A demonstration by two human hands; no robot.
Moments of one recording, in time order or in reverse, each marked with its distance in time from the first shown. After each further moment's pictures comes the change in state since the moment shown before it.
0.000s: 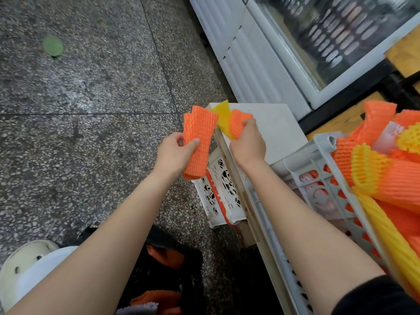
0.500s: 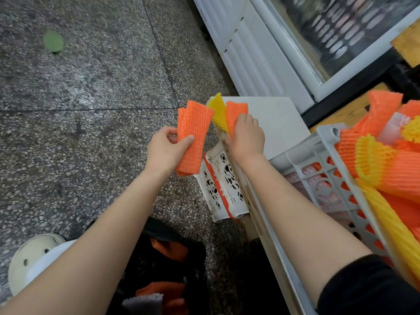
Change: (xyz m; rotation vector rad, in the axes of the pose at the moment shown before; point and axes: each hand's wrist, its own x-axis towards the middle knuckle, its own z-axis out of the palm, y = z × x) left_hand -0.005 -0.009 -0.014 0.012 0.077 0.003; right_hand 0.001 0.002 0.013 -0.418 0.034 -0.240
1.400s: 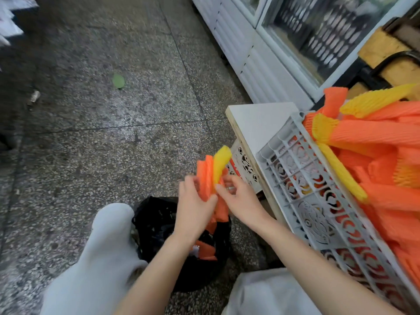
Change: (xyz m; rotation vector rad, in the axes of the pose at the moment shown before) left_hand -0.212 -0.029 -0.031 0.266 0.133 0.205; right_hand -0.239 -0.044 -0.095 1.090 -0.392 0.048
